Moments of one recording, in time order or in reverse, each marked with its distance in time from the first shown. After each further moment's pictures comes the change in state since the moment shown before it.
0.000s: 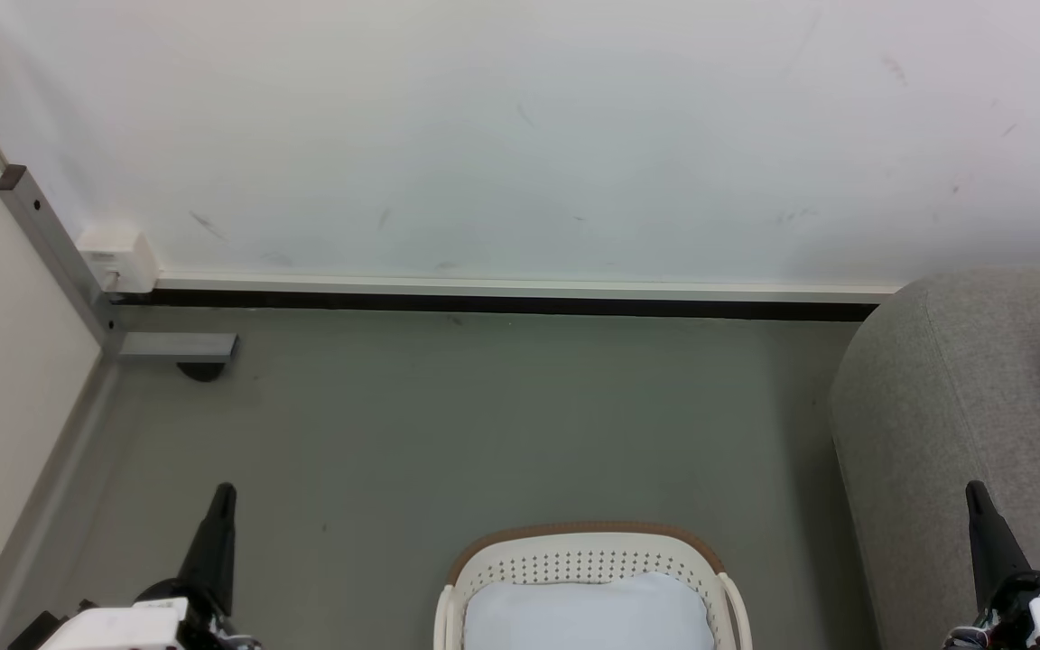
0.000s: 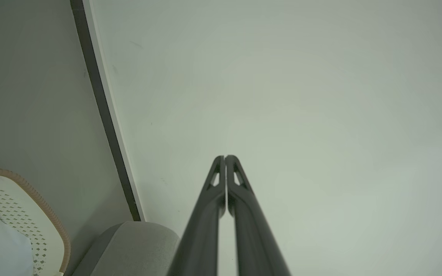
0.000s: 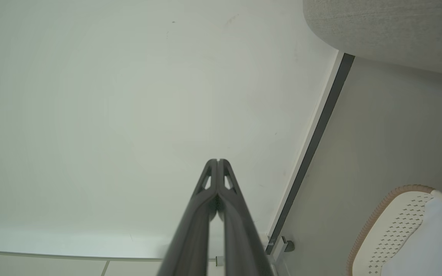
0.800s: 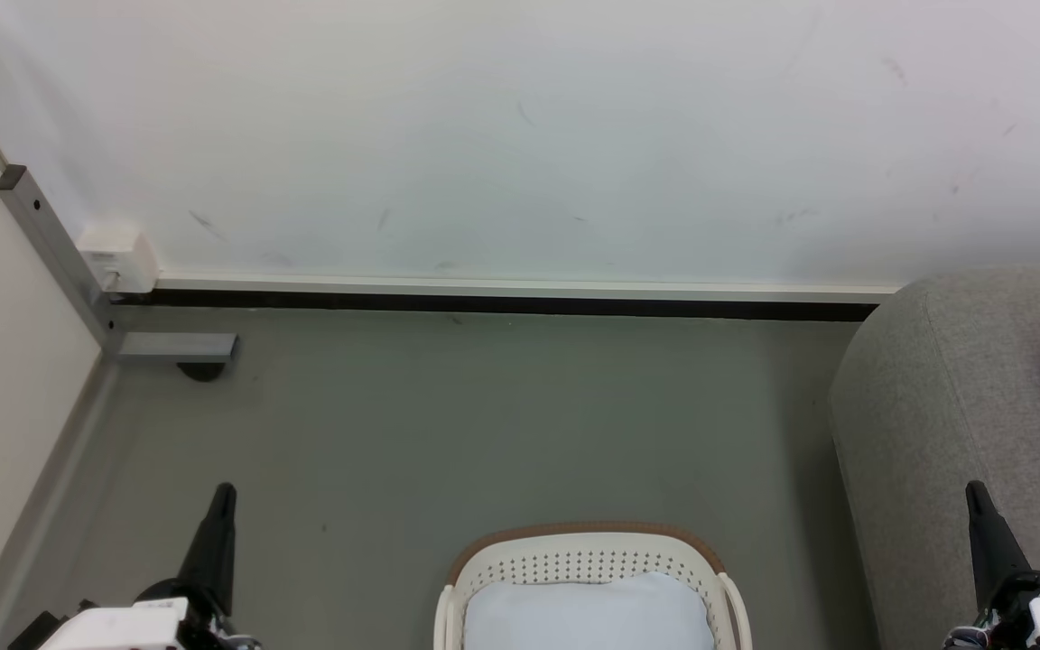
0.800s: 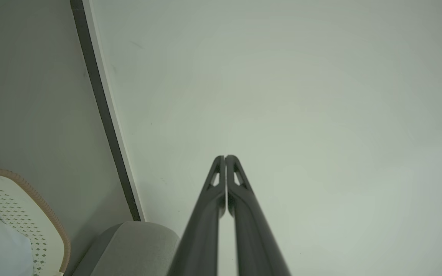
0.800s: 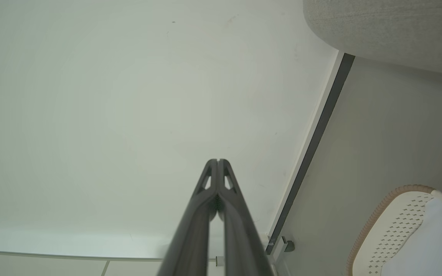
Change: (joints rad) left arm 0.000 0.000 0.000 0.000 0.000 0.000 0.000; right arm 0.000 0.000 0.000 0.000 0.000 0.000 0.000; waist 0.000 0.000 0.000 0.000
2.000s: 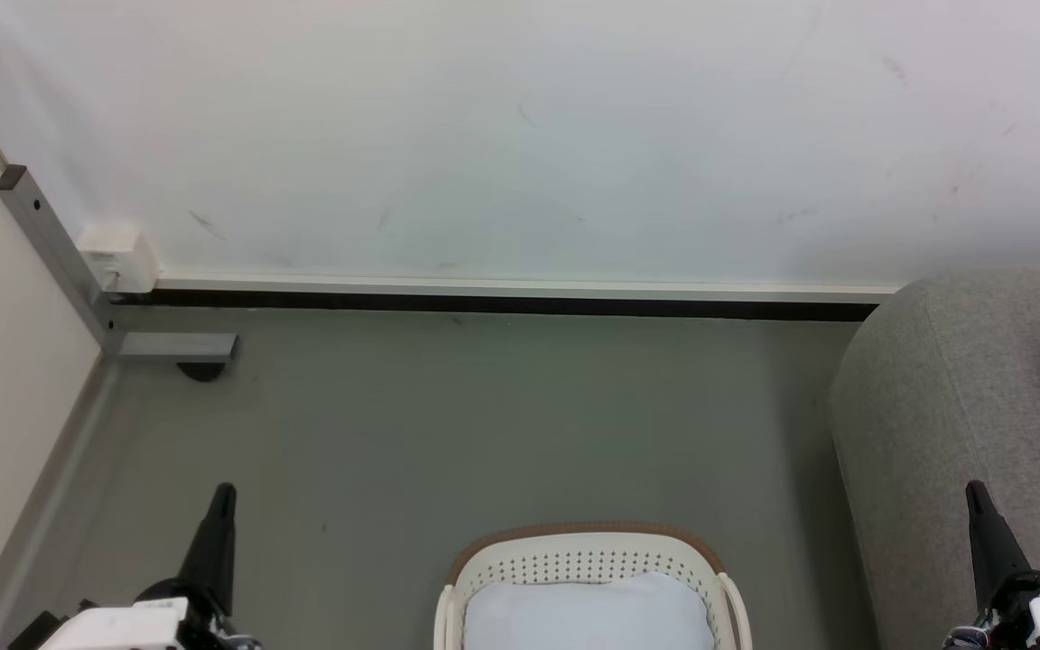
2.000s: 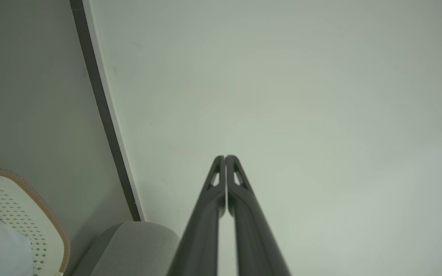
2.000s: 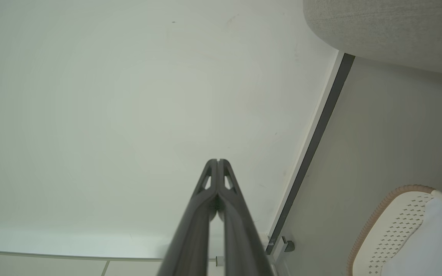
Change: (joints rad) left arm 0.000 0.000 0.000 0.000 0.000 0.000 0.000; right arm 0.000 0.000 0.000 0.000 0.000 0.000 0.000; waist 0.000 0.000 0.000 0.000
